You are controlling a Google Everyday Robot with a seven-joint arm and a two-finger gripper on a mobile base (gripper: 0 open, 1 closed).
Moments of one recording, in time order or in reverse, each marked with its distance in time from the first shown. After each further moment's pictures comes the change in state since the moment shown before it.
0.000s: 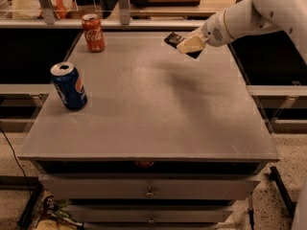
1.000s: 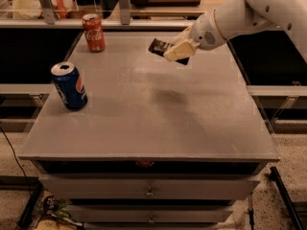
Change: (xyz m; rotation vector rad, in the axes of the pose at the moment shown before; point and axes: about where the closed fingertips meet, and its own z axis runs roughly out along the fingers) arm -0.017 0.073 0.000 -0.153 0.014 -0.162
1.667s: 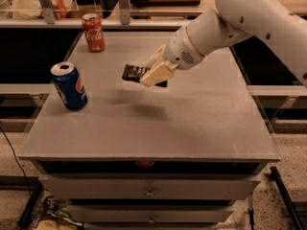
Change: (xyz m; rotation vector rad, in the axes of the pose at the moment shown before) arm -0.010 0.102 0.037 -0.203 0.050 -0.120
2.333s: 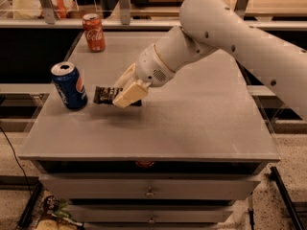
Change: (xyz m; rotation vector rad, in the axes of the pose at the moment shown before) arm -0.023 0.060 0.064 -0.182 -0.009 -0.076
